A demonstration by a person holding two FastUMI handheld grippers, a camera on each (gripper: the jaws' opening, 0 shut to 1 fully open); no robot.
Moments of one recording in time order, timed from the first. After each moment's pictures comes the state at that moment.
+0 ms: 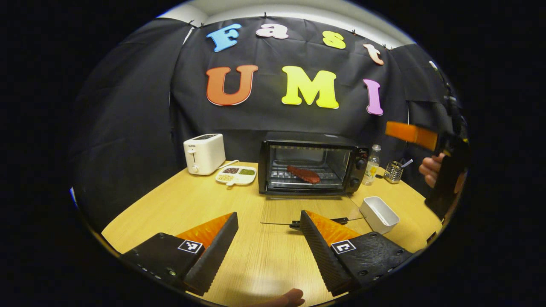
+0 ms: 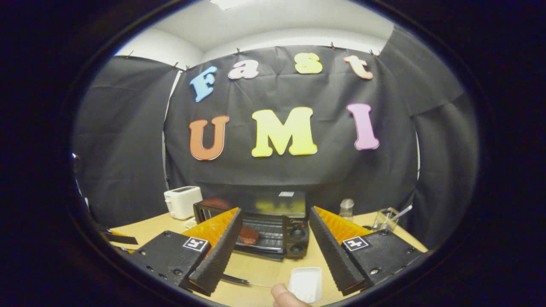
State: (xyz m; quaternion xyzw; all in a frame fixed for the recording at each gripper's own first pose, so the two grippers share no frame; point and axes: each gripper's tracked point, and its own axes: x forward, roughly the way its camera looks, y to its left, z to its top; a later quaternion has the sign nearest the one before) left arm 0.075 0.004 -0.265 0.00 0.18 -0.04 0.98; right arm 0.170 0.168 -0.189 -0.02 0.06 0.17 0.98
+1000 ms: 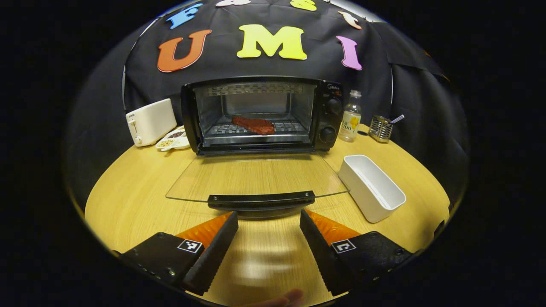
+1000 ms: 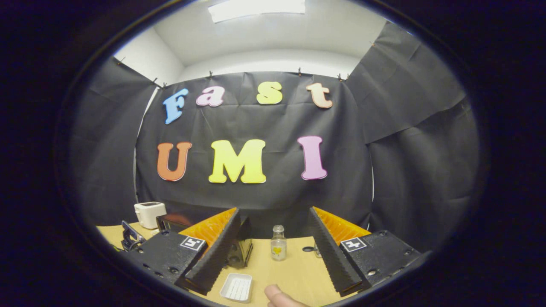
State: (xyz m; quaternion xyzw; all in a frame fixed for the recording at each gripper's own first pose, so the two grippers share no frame) left arm 0.115 -0.115 -0.386 0.03 0.31 -0.11 0.94; right arm 0.155 0.017 -0.125 0.01 -0.01 0.08 1.00
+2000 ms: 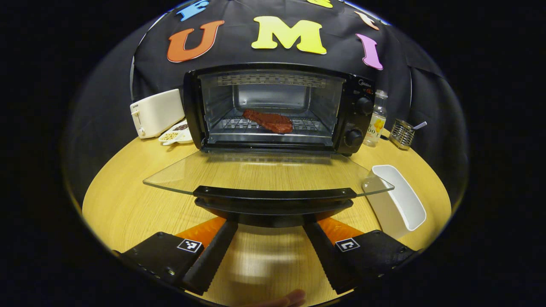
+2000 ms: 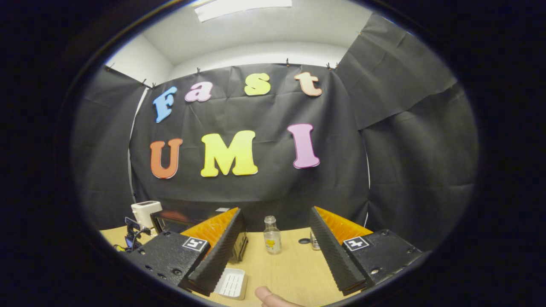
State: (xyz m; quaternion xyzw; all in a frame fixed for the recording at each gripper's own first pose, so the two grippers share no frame) left arm 0.154 -0.102 -0.383 0.01 0.32 -0.07 0.95; right arm 0.158 -0.012 -0.139 0.02 0.02 0.07 1.00
